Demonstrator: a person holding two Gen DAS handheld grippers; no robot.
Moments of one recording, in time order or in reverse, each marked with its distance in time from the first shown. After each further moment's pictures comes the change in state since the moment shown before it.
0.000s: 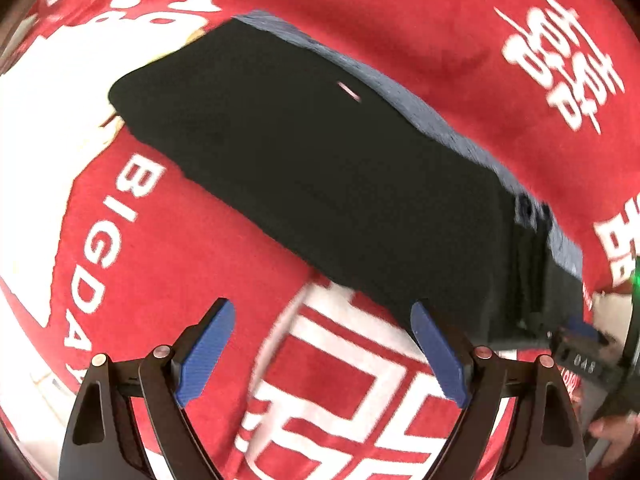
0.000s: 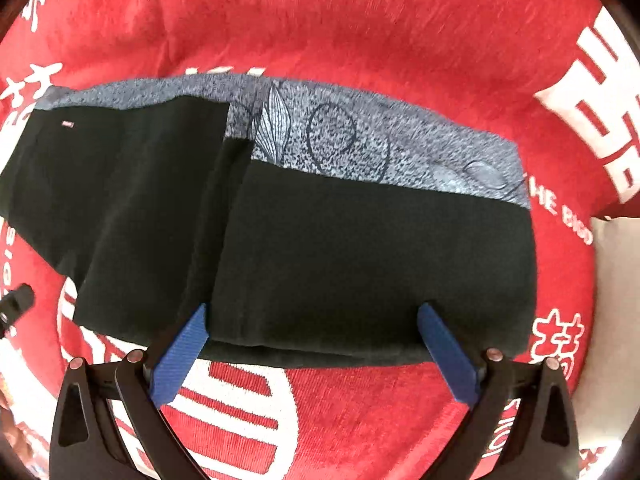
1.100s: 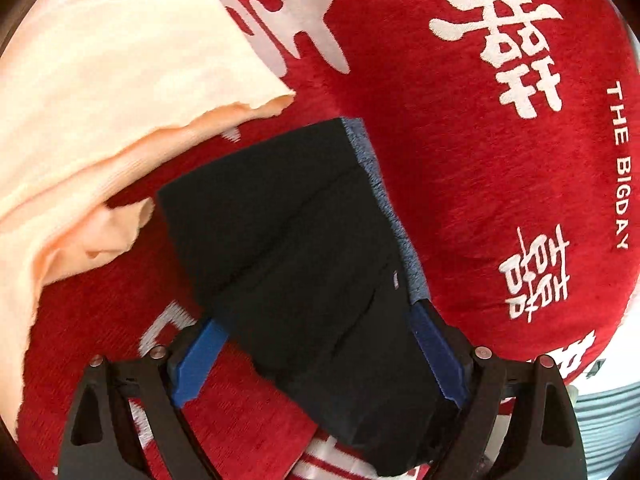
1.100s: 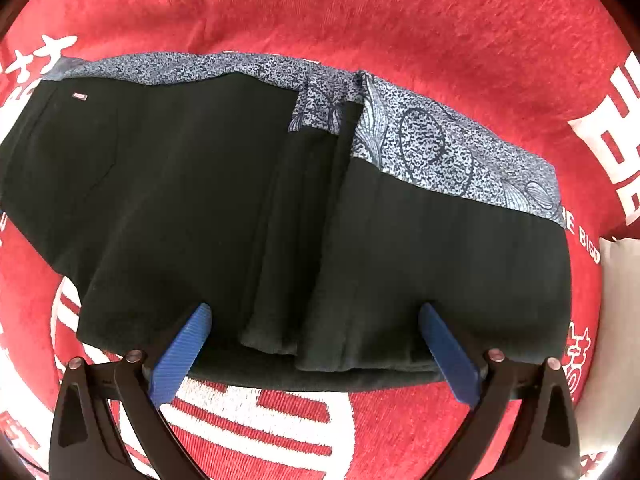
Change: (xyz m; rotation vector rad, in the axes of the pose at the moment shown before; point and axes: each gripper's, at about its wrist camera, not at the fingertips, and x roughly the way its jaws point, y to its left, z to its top) left arm 0.033 0.112 0.093 -0.357 -0.173 -0.467; right arm 0.027 0.051 -0.005 -0.060 -0.017 -0.014
